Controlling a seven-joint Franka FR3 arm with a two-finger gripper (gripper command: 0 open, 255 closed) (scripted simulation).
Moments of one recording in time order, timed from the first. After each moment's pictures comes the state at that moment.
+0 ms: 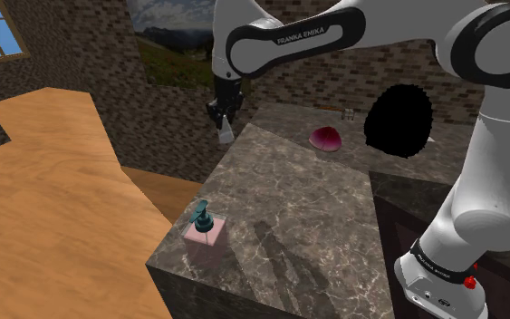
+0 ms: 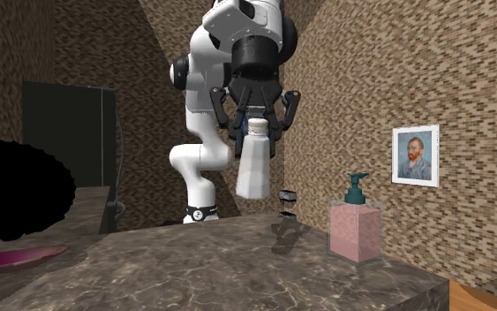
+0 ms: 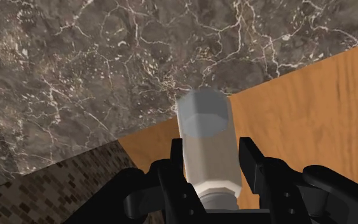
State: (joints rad) arm 0.12 0.22 0.30 -1.63 -0.16 2.04 0.32
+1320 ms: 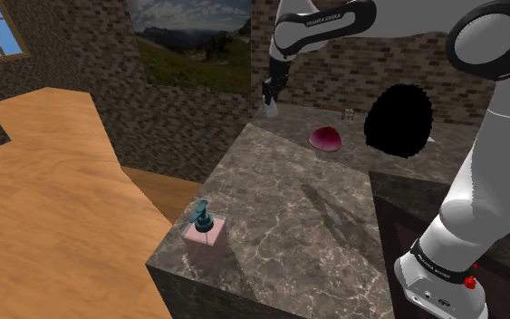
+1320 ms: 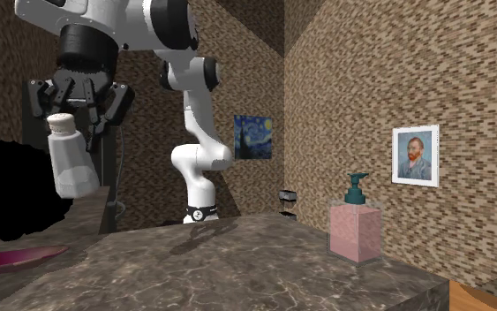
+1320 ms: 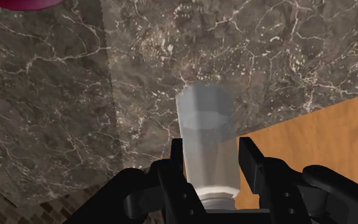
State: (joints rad) arm -0.15 0.18 0.15 -1.67 -0.02 2.06 -0.14
